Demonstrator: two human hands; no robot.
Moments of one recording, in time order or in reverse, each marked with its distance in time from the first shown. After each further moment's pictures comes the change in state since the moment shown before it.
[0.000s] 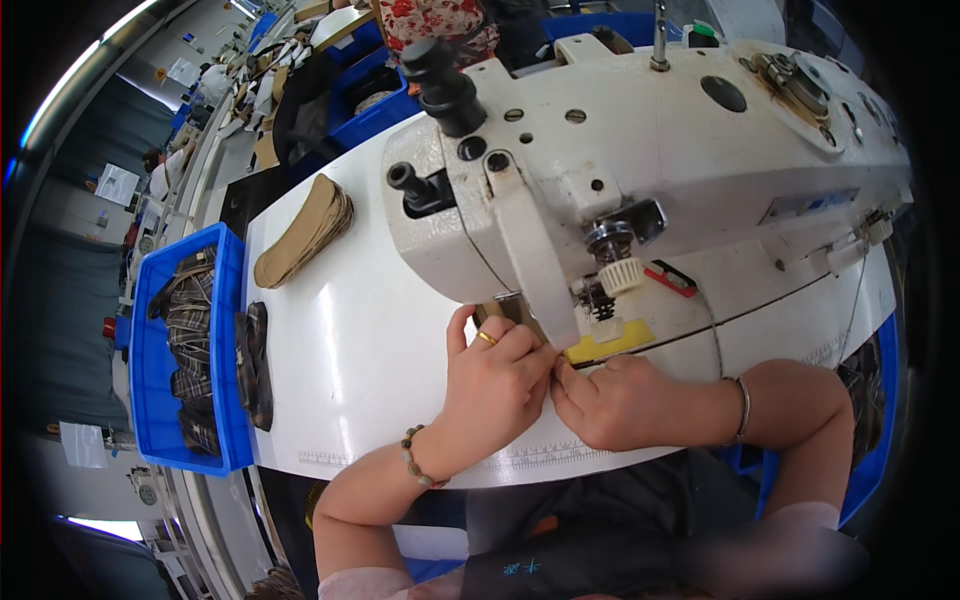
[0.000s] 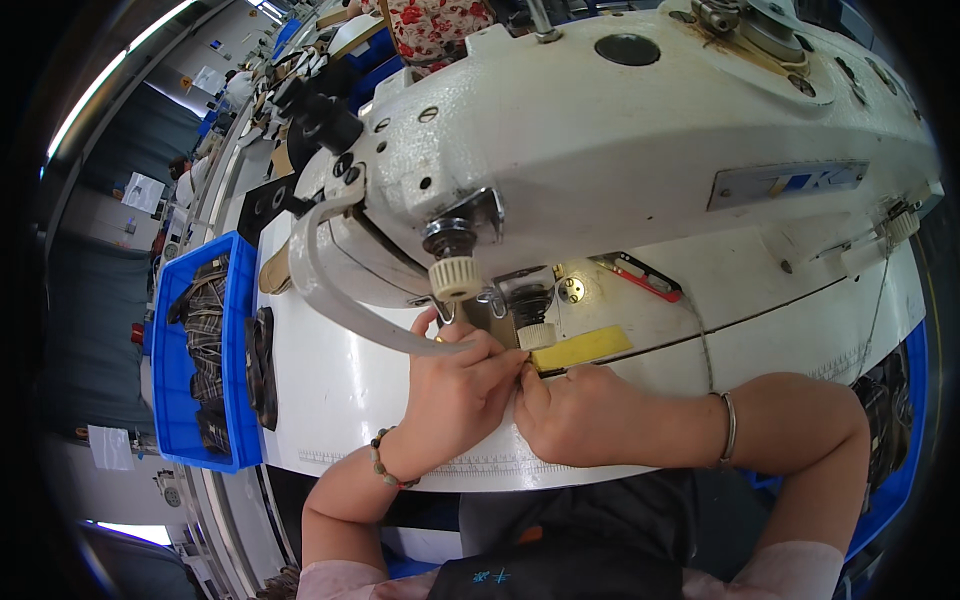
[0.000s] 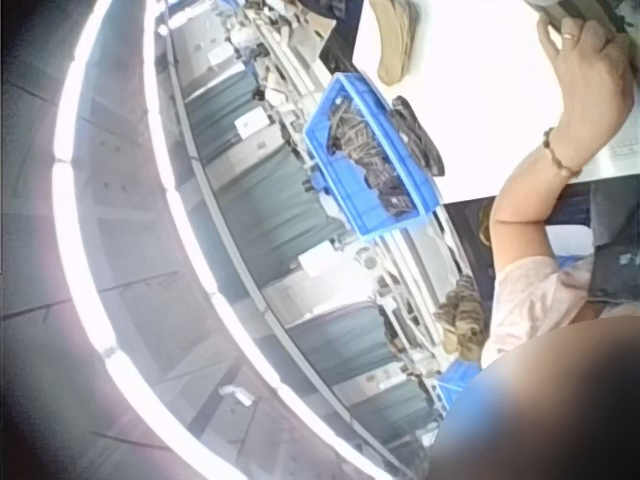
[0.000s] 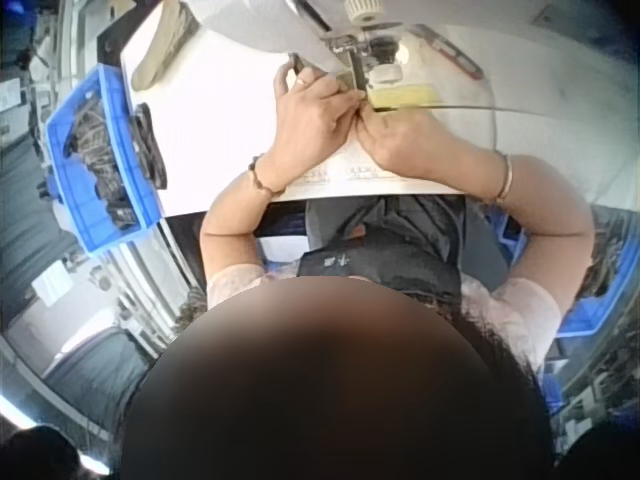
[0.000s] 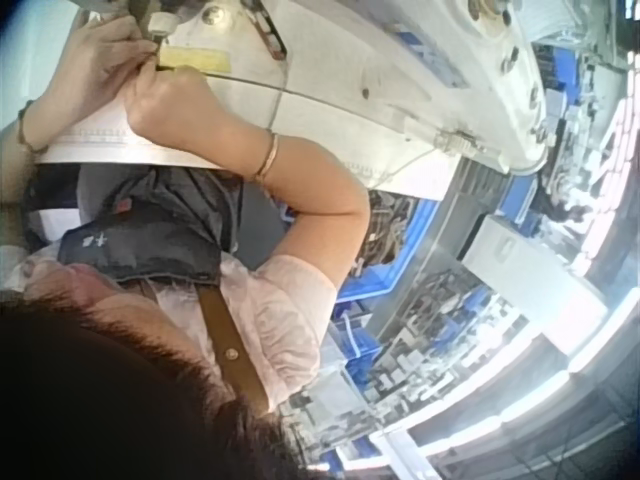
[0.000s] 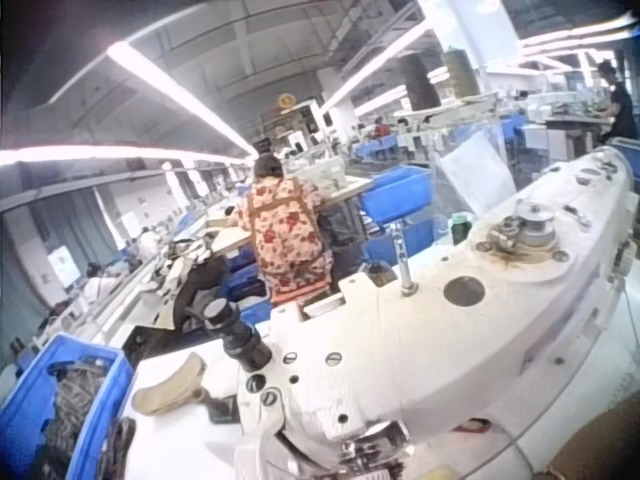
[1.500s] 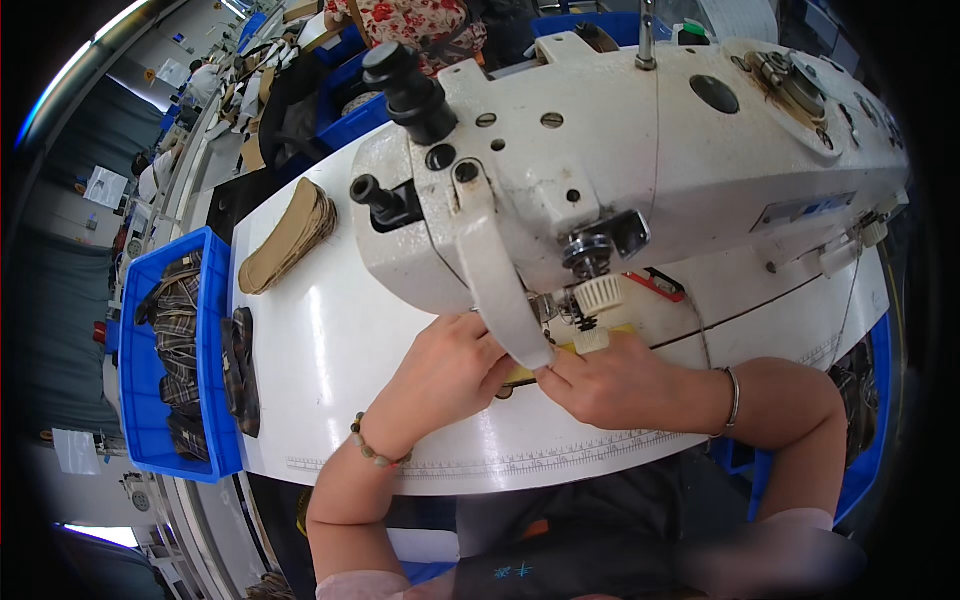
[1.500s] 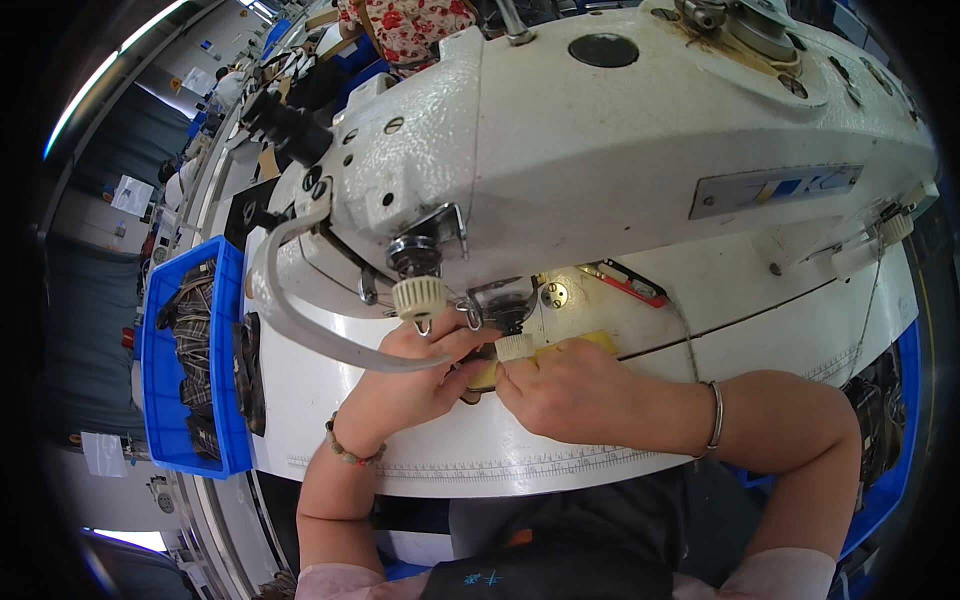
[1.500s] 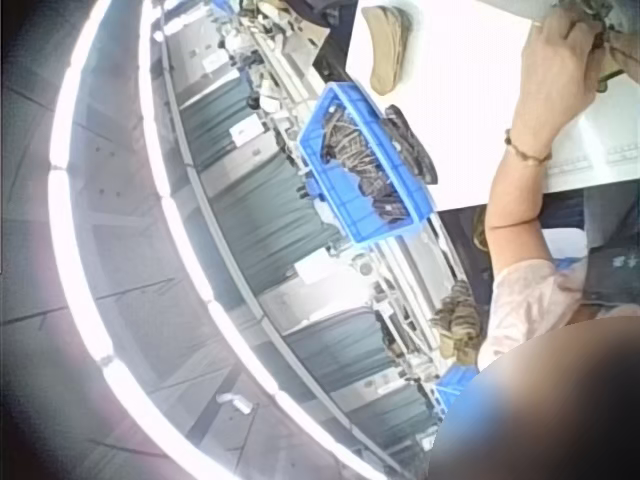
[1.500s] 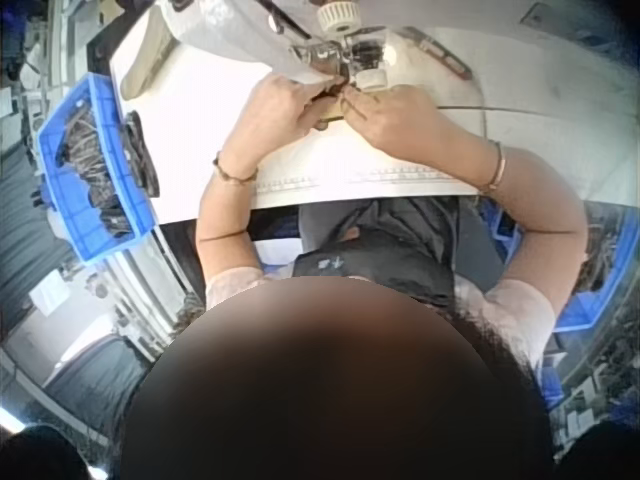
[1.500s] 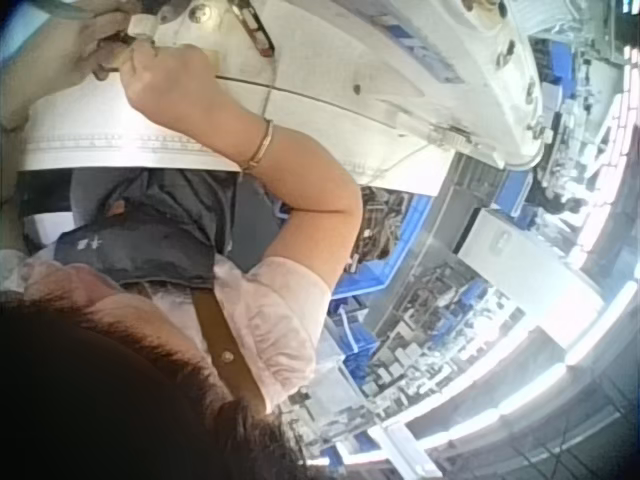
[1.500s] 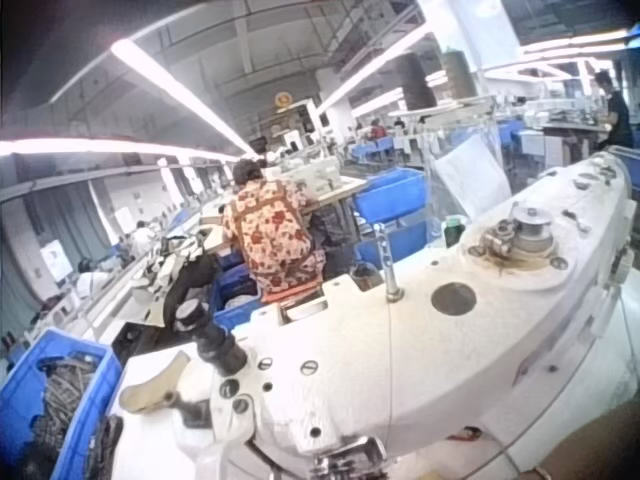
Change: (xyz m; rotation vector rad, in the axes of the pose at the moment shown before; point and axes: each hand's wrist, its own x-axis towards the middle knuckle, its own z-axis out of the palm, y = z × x) left_hand 0.015 -0.037 -0.016 -0.107 -0.225 0.109; right_hand 0.005 0.018 0.002 0.156 0.112 0.144
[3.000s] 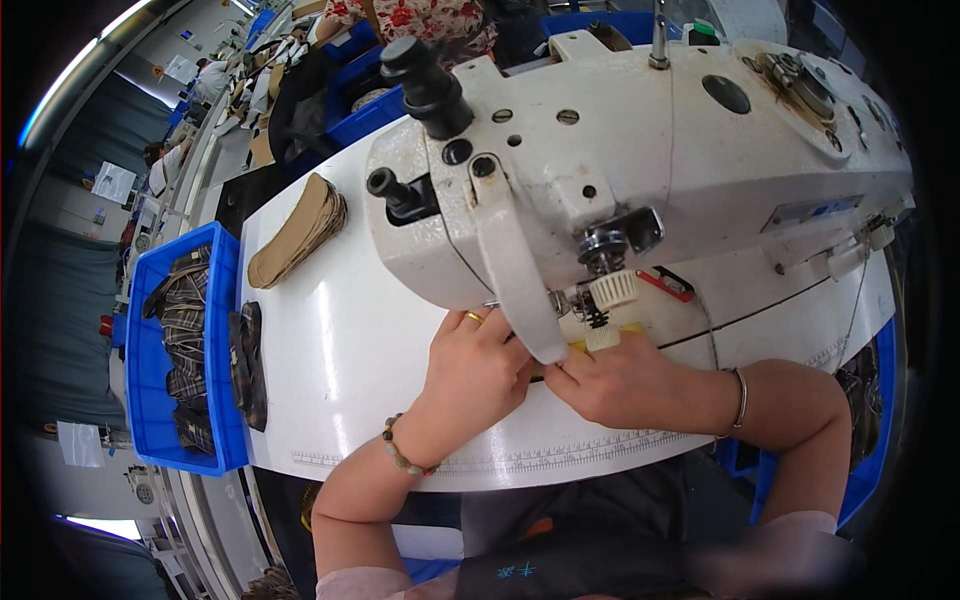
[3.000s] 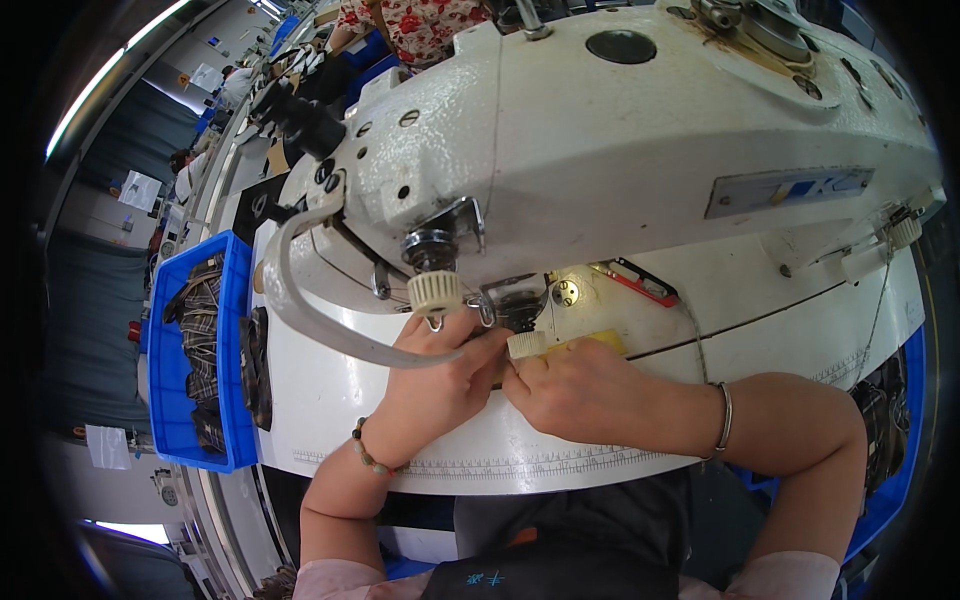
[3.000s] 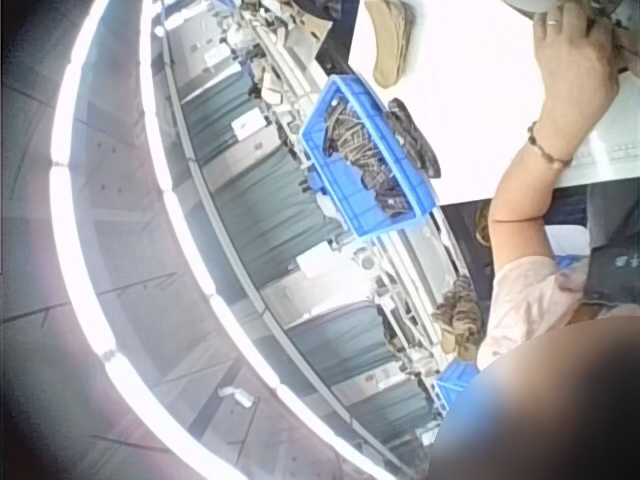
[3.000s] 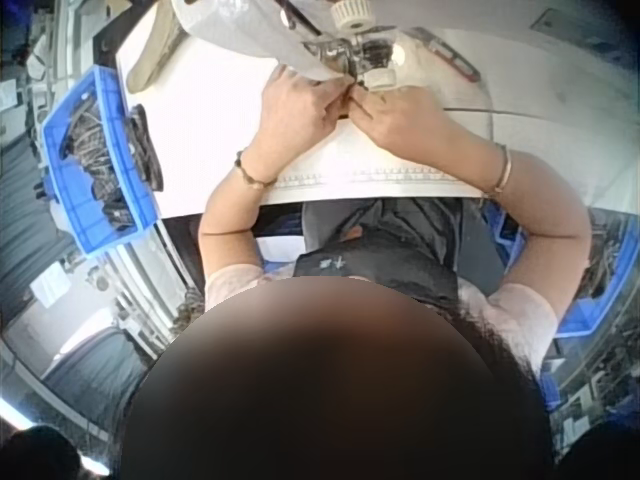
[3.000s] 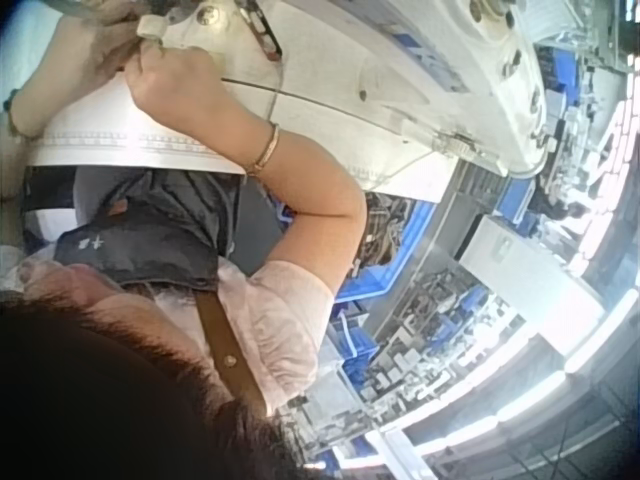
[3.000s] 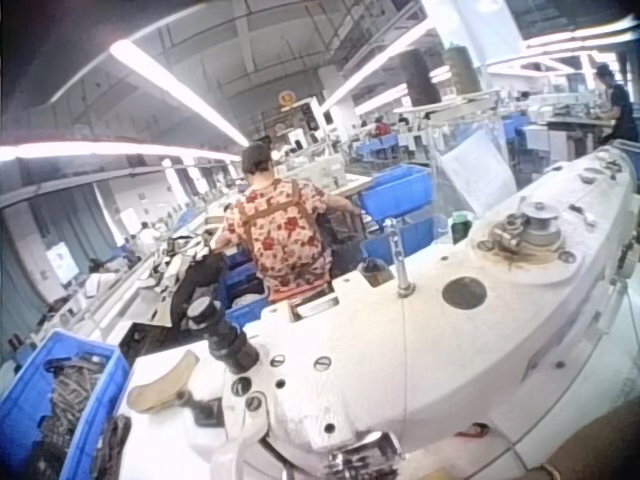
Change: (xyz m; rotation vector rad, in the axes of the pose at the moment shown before) left_hand 0.003 0.020 0.014 0.187 0.200 -0.041; right_hand 0.002 0.000 0.003 -0.013 0.023 -0.001
